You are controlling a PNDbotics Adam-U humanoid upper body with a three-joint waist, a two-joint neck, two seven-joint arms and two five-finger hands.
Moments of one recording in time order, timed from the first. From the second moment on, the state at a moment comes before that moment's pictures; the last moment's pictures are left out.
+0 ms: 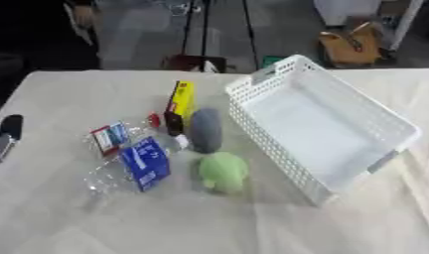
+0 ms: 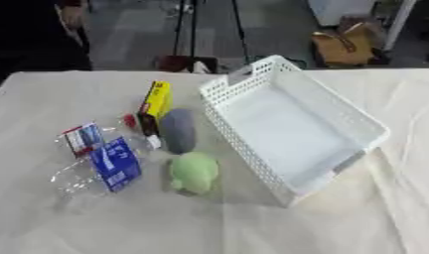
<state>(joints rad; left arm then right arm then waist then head) -0.13 1.01 0.08 -1.88 -0.62 -0.34 -0.01 -0.40 -0.28 -0.30 -1.98 0.54 -0.41 -0.64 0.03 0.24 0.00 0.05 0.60</state>
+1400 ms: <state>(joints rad) -0.26 1.09 -0.03 -1.79 -0.47 -0.18 -0.23 -0.39 -0.28 -0.29 -1.98 0.52 -0.42 -0.61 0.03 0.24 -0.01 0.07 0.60</state>
